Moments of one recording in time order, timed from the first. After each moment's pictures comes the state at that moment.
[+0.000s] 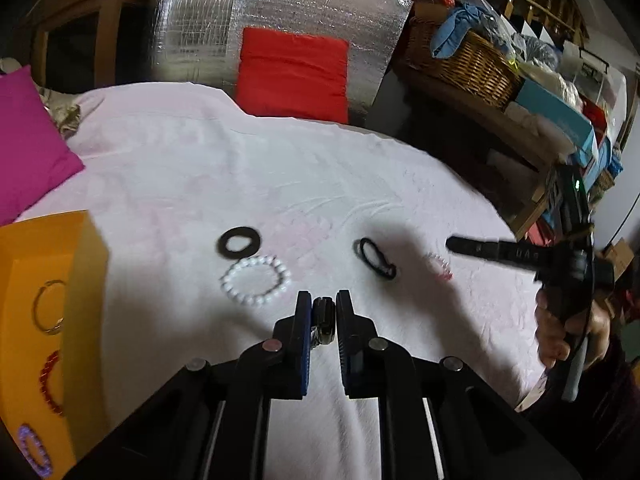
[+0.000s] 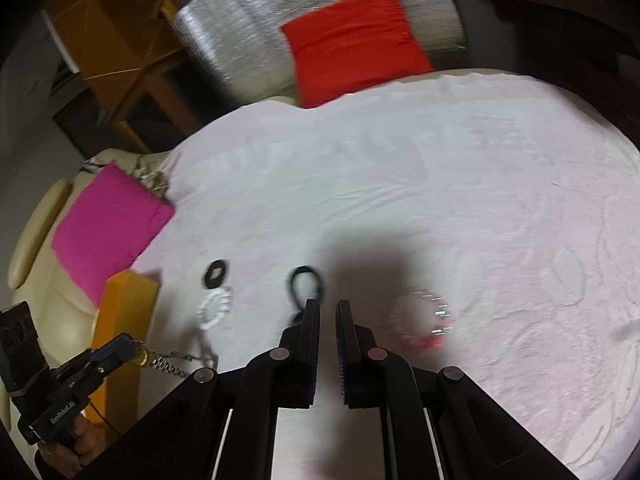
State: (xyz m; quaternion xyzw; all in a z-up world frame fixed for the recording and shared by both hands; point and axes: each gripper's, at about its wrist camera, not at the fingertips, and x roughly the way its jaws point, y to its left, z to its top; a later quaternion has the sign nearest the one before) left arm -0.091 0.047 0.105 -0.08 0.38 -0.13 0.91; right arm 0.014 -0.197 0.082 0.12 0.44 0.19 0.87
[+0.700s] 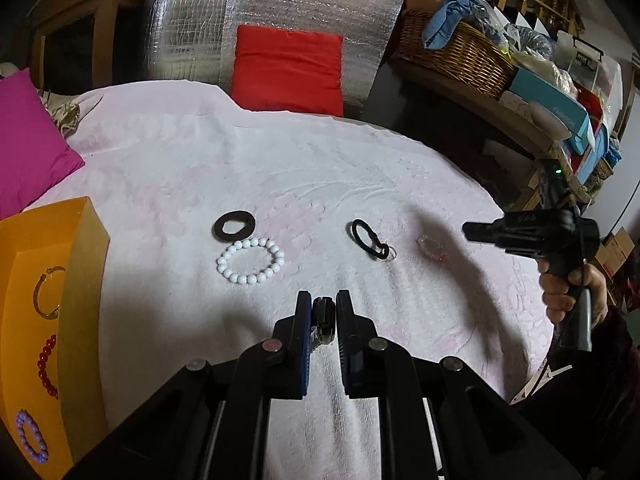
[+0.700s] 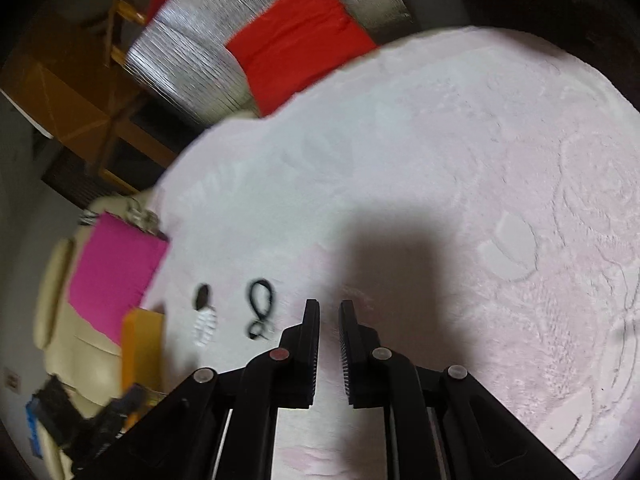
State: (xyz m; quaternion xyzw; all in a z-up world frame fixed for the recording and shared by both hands) left arm -0.103 0.037 0.098 -0.07 0.38 -0.14 0.91; right arm 0.037 -0.274 0.057 0.21 0.49 0.14 0.83
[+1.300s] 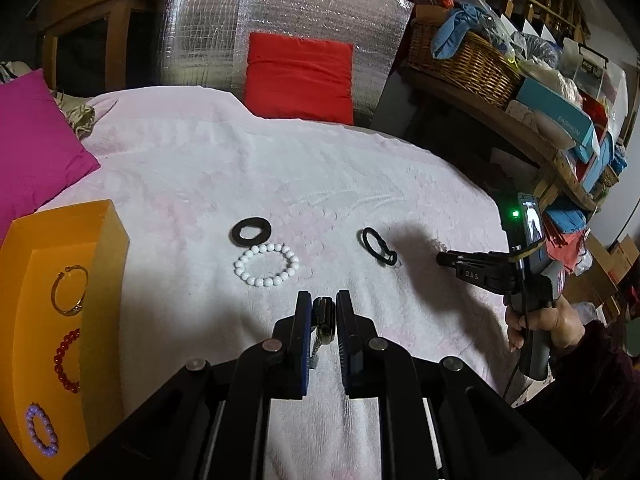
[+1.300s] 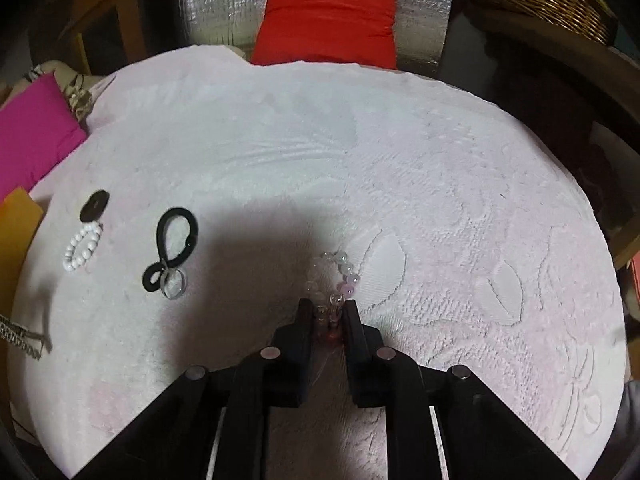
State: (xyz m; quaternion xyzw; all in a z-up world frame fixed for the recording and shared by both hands) left arm -0.114 0.050 0.114 -0.08 0.37 -0.12 0.92; right arm 0.029 -0.200 0.031 -0.05 0.46 0.07 0.88
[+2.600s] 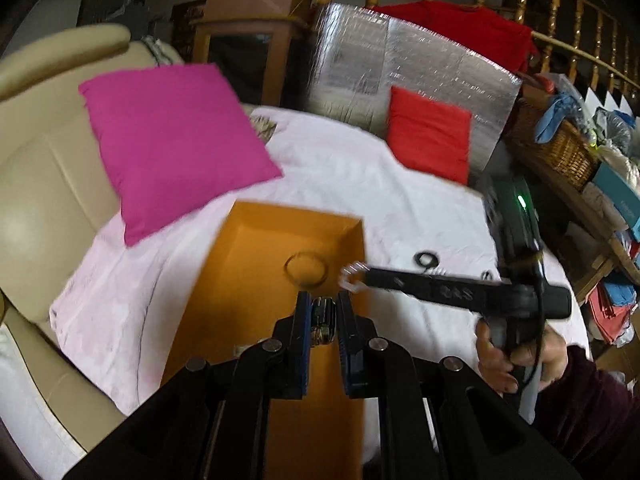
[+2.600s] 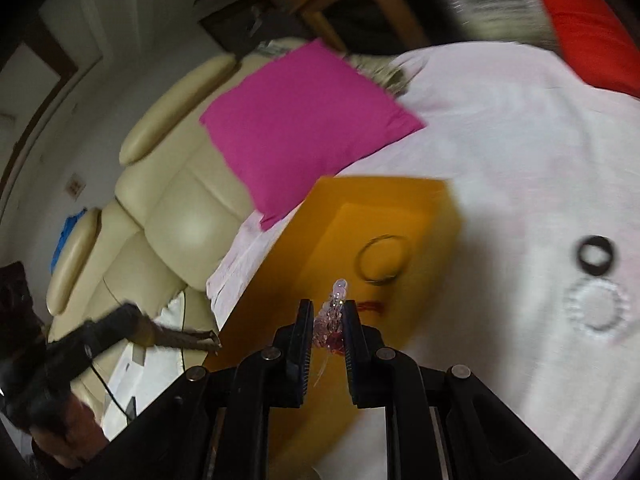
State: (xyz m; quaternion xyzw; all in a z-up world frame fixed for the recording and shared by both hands) left arm -0.246 0.245 0.164 -0.13 0.34 0.06 0.93; right arm -0.057 0.142 0.083 0.04 0.46 0.48 0.75
